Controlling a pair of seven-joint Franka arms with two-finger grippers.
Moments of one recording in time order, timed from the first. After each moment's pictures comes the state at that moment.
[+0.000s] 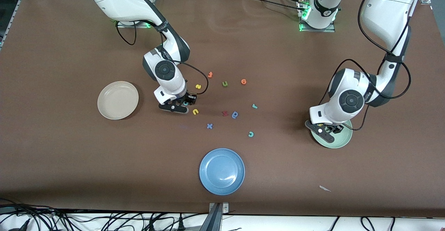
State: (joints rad) left arm -0.02 0.56 -0.18 -1.82 0.27 2.29 0.32; right arm 0.43 0.60 0.15 -1.93 -0.12 2.52 0.82
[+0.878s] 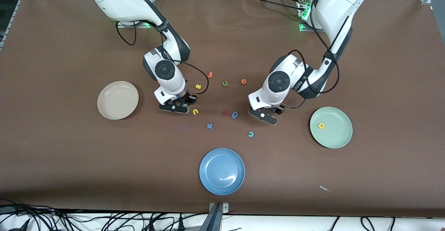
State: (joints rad) left arm -0.28 0.64 -0.29 -1.76 0.22 2.28 -0.24; right arm 0.43 0.60 0.15 -1.93 -0.12 2.54 0.81
